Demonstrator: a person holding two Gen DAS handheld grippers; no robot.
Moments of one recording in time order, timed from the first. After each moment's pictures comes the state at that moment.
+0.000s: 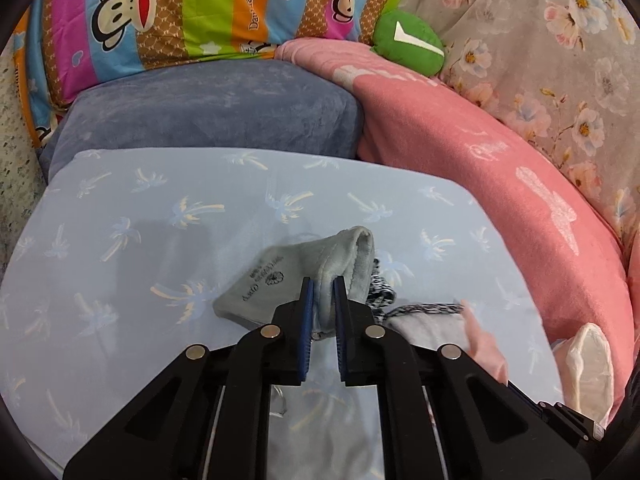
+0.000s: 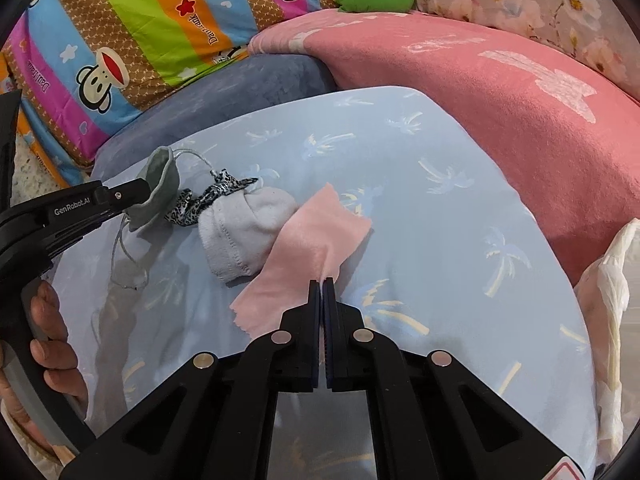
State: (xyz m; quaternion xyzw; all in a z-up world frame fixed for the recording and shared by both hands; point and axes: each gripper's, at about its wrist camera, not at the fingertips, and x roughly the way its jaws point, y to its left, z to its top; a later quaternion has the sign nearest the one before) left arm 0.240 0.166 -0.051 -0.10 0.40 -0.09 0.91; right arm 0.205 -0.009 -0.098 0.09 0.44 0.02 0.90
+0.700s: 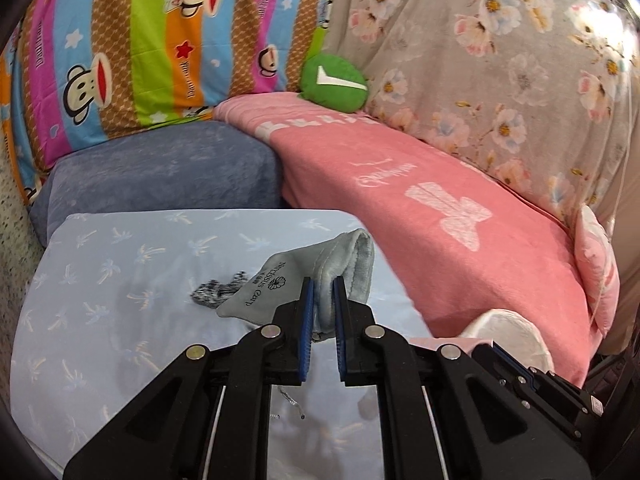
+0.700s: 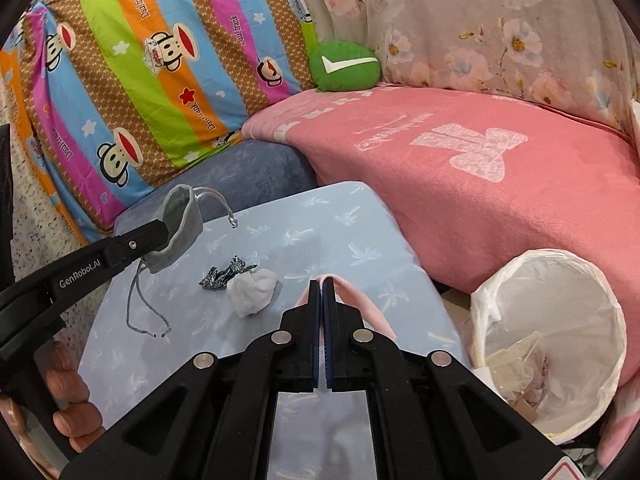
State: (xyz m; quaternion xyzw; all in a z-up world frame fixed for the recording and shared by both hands) left arm 0.147 0.081 0.041 -0.06 0.32 -0.17 0.93; right arm 0.097 -0.086 0.024 0.13 0.32 -0.02 0.94
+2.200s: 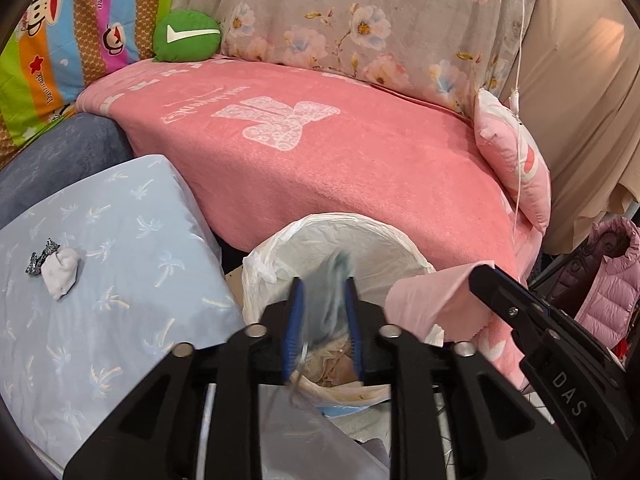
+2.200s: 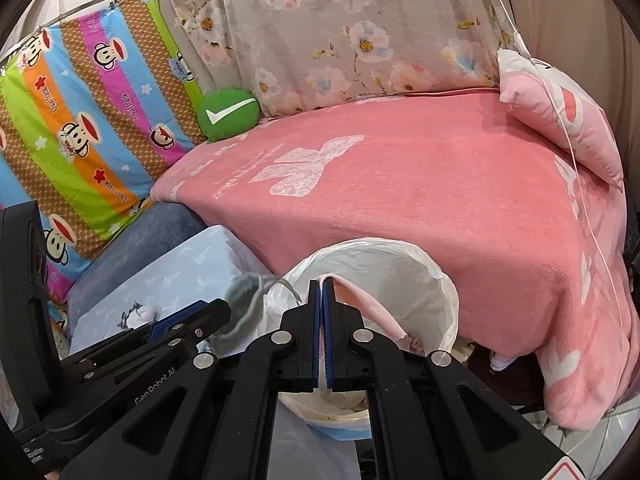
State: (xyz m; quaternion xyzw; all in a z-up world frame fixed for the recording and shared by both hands) left arm 0.069 -0.127 0.007 0.02 0.39 -0.32 0.86; right arm -0.020 -0.273 0.020 0.21 0.29 -0.15 0.92
